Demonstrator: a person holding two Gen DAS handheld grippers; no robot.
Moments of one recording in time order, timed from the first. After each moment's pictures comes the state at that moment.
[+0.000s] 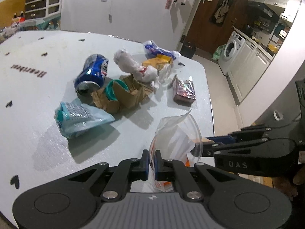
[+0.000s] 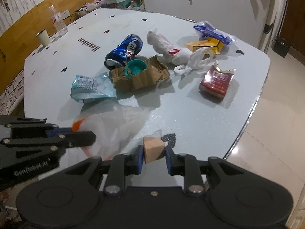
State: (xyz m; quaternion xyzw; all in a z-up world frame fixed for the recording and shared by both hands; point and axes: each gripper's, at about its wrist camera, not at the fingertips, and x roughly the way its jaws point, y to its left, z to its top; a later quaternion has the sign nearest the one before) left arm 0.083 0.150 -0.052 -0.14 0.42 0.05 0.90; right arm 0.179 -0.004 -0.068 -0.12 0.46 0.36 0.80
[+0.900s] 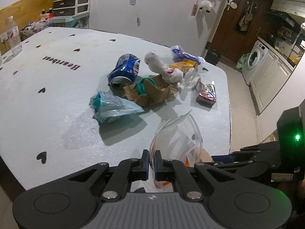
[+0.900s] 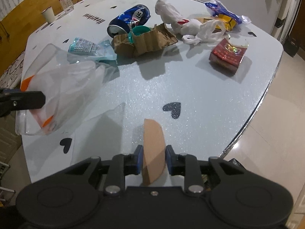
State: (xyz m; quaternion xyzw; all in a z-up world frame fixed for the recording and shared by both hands) left arm 0.043 0.151 -0.038 -0.15 0.42 0.13 0.89; right arm 0.169 -0.006 -0.116 -0.16 0.49 0.38 0.77
